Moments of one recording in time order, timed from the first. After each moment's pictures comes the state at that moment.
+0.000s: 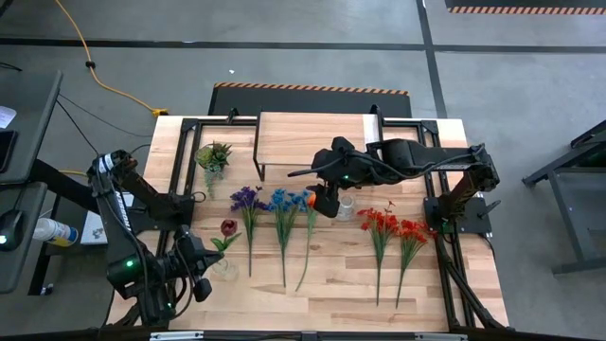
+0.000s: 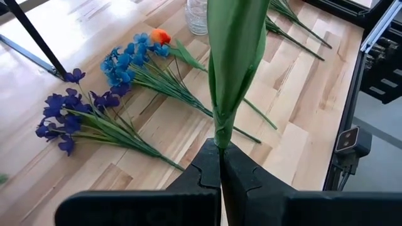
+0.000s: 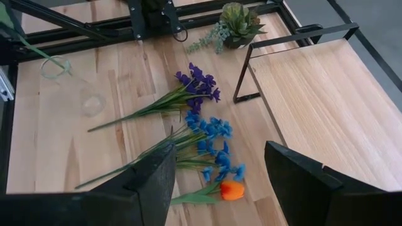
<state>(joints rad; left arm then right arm) -1.13 1.45 1.37 -1.39 -0.88 -1.69 0.11 1.71 1.95 -1.02 0.28 0.30</state>
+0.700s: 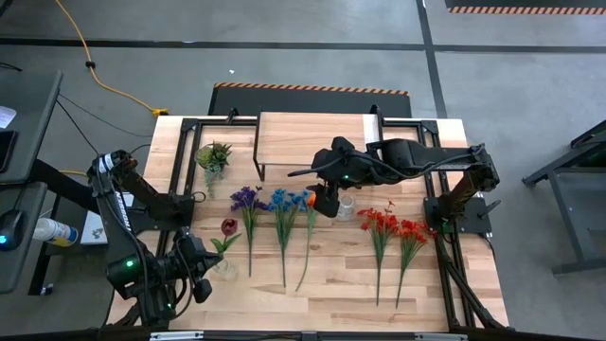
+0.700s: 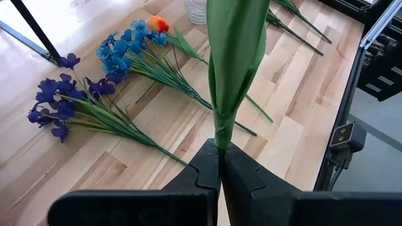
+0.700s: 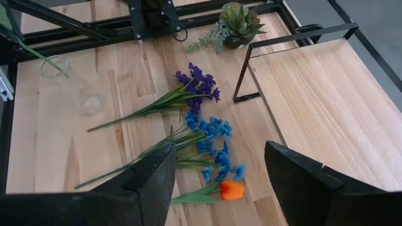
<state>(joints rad) -1.13 1.45 1.37 -1.38 -0.84 -1.71 0.11 1.71 1.95 -1.02 0.28 0.30</state>
